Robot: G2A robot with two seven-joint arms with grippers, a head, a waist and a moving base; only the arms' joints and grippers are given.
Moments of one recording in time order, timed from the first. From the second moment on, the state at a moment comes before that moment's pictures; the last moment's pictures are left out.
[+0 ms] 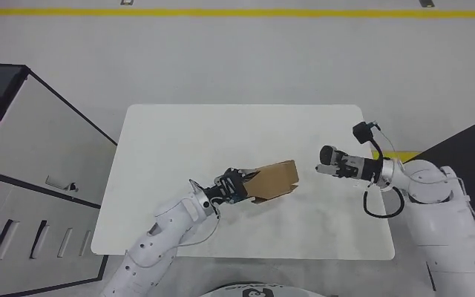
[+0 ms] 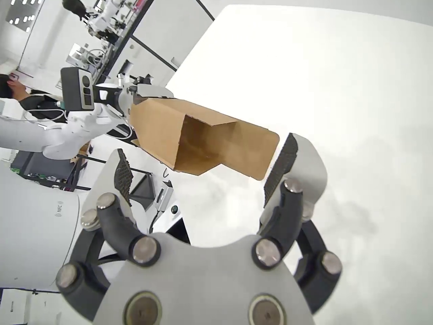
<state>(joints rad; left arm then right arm) 1.56 -1.22 -1.11 -1.77 1.91 -0.40 0.26 -1.43 -0.97 1.59 -1.59 0.03 -0.67 1.16</state>
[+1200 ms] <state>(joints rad) 1.56 -1.22 -1.11 -1.77 1.91 -0.40 0.26 -1.23 -0.91 1.40 -1.45 0.44 -0.35 1.47</state>
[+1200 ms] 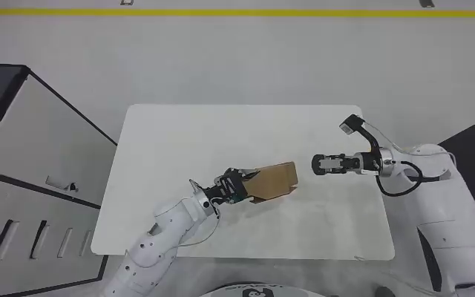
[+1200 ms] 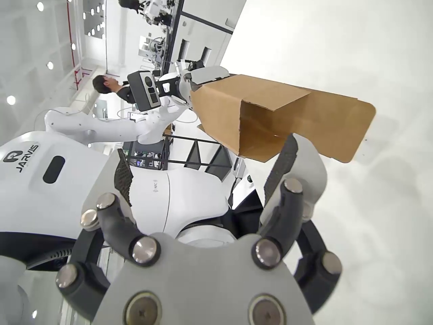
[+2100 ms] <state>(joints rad) 1.52 -1.23 -1.07 -1.69 1.71 -0.38 0.30 -1.23 -0.92 1.27 -1.40 0.62 -0.35 1.43</state>
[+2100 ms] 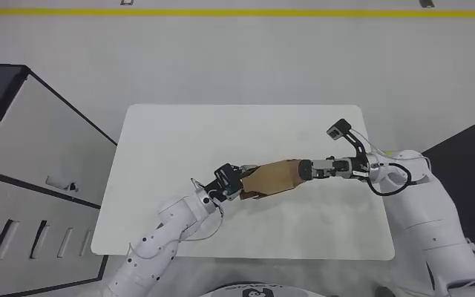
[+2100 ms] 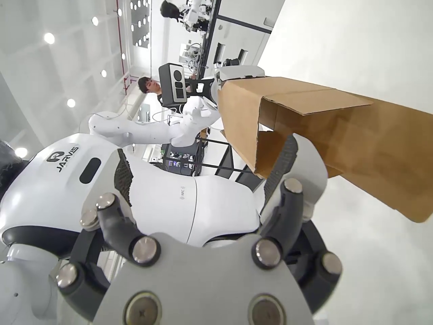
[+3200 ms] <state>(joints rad) 1.49 -1.23 -1.04 -1.65 1.66 -0.36 0.35 -1.22 -0.92 1.23 -1.38 0.57 -0.42 1.40</state>
